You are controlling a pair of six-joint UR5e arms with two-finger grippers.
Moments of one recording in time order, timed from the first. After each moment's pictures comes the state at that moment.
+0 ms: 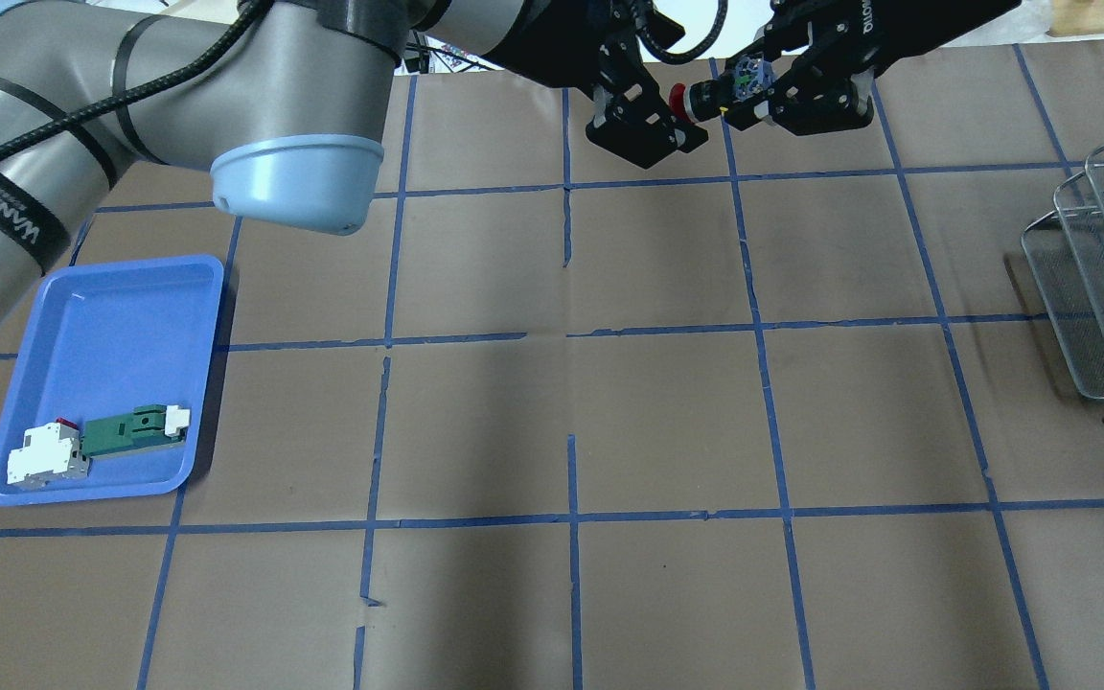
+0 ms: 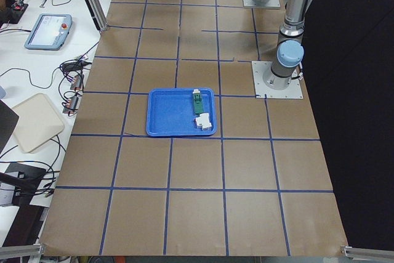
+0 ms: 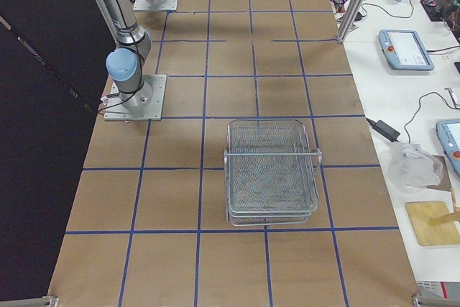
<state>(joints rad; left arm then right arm) -1.84 -1.77 -1.48 -0.95 0.88 1.06 1.42 -1.58 1.55 -1.66 -0.87 -1.63</state>
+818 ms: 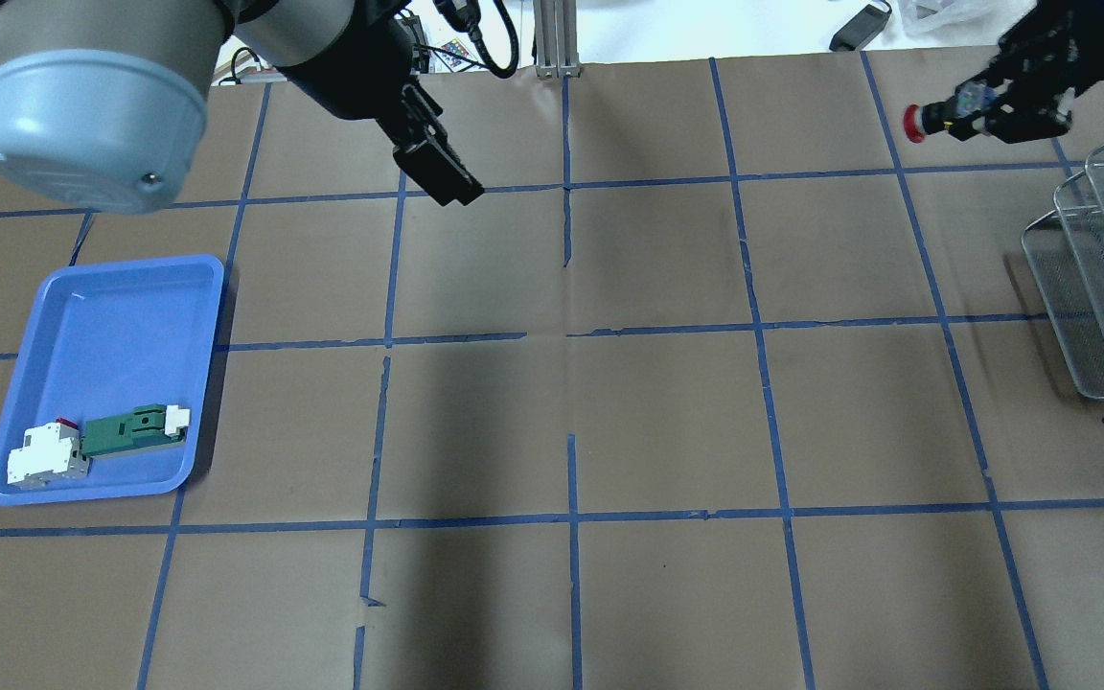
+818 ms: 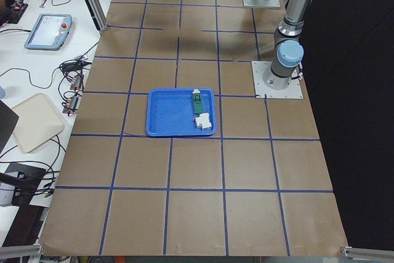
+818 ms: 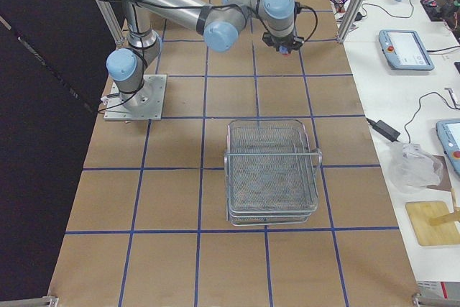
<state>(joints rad) -1.70 -1.65 -1.50 -1.38 1.33 0.95 1.04 -1.38 1.55 -1.80 -1.12 -1.70</state>
